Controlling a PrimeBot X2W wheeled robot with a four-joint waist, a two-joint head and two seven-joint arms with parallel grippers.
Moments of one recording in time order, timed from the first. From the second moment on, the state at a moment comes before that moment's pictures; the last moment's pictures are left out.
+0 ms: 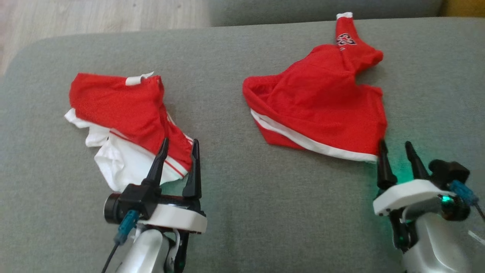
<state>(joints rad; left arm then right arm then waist) -0.20 0.05 -0.36 0.30 -0.32 0.03 -0.25 -0.25 -0.05 -0.08 0.58 0.21 0.13 -0.19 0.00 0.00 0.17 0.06</state>
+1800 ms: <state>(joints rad) -0.19 0.05 -0.35 0.32 -0.31 0.03 -0.25 -0.15 -0.05 -0.12 0.38 -0.13 0.13 -0.25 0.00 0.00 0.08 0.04</state>
